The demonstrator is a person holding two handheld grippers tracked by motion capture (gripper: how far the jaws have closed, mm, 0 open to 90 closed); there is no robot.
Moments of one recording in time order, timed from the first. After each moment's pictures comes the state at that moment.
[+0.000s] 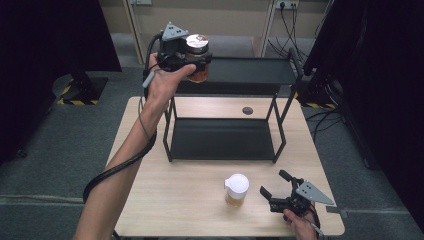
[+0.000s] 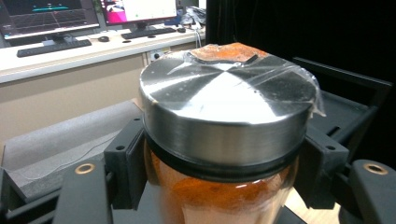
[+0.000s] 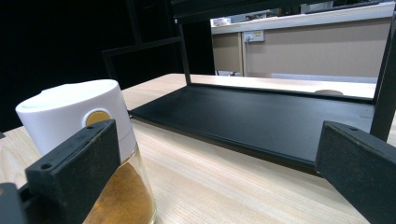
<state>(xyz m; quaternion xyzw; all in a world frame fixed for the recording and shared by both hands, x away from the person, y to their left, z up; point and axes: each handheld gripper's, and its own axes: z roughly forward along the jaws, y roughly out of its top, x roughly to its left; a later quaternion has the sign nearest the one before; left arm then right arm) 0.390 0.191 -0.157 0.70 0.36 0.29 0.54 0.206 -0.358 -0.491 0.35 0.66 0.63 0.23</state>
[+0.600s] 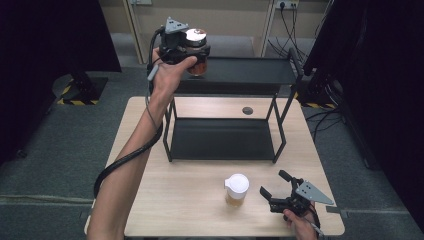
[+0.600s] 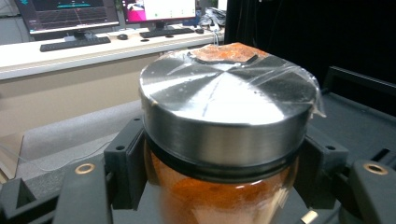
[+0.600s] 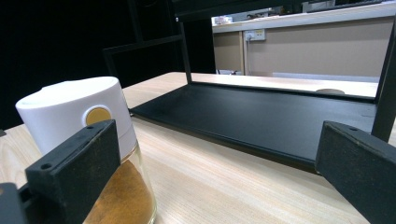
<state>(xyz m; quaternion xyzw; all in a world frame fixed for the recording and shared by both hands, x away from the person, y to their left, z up) 0.411 0.184 -0.163 0.68 0.39 0.31 0.54 0.207 -0.358 -0.492 0.35 0.66 0.63 0.23</state>
